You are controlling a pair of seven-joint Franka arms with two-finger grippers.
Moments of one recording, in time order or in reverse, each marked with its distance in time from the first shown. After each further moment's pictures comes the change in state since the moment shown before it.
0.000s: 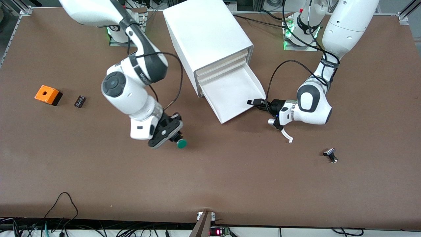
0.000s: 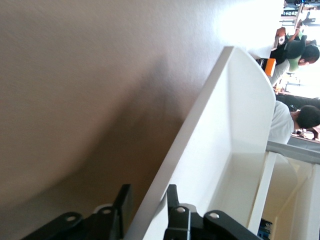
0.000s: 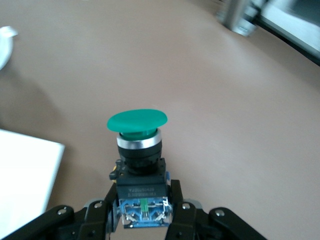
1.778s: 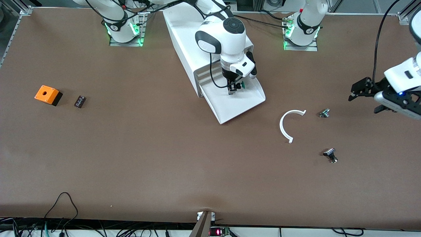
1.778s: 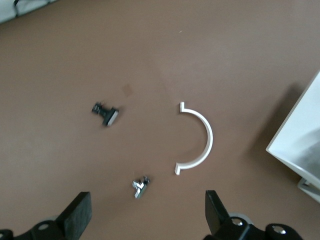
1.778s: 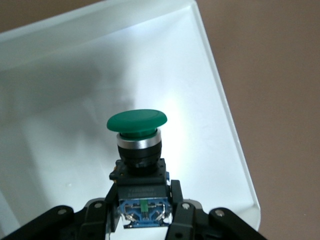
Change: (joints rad) left arm 0.226 -0.537 0.037 0.285 1.020 -0.179 -0.301; right arm 0.517 0.117 -0.071 -0.002 -0.355 -0.065 -0.293
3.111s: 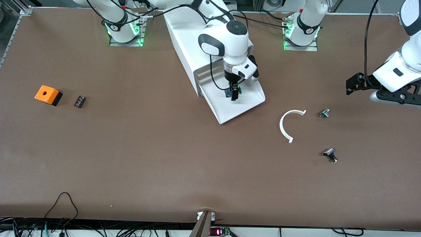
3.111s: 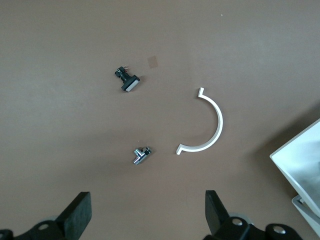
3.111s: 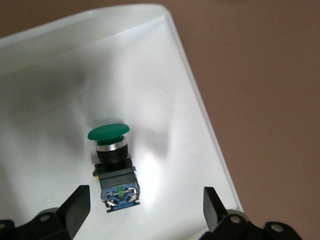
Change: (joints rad) left arm -0.056 0.001 -0.037 0.057 0.146 -0.108 -0.331; right arm 0.008 0.012 -0.018 0.073 -0.025 0.010 0.088
